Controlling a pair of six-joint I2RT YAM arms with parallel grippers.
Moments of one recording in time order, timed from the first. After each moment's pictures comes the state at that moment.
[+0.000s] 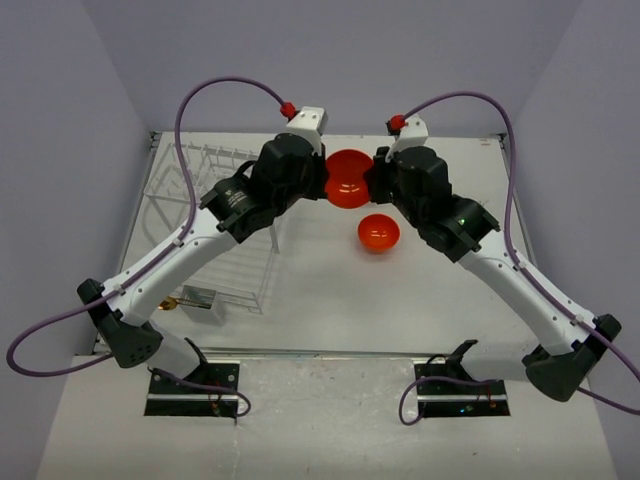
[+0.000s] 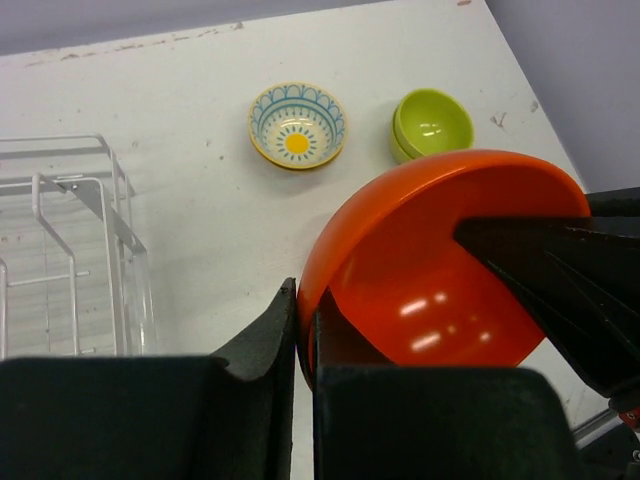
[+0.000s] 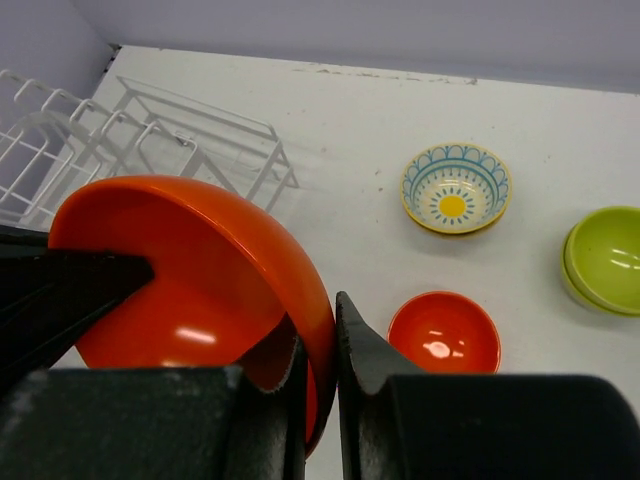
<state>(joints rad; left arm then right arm) -0.84 1.50 1.70 -0.62 -0.33 -0.39 0.71 1.27 1.43 -0.49 0.35 0.33</state>
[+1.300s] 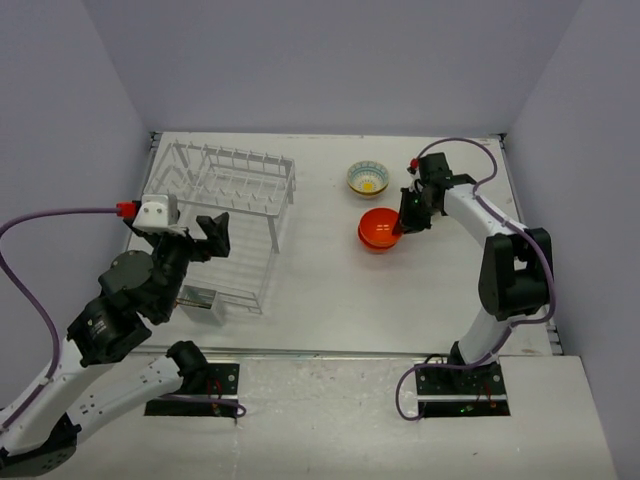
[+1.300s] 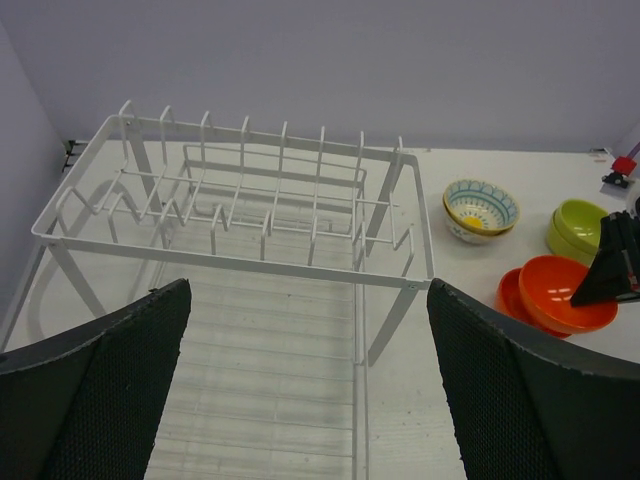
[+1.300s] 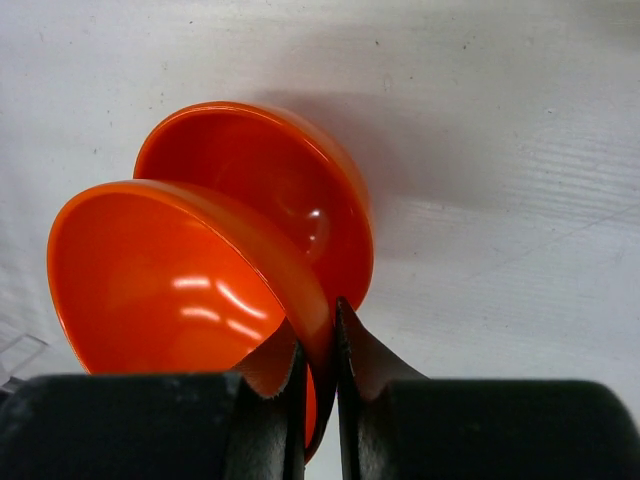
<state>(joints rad) -0.84 0.56 1.00 -0.46 -0.72 -0.15 0.18 1.75 1.30 -0.71 -0.24 0.32</state>
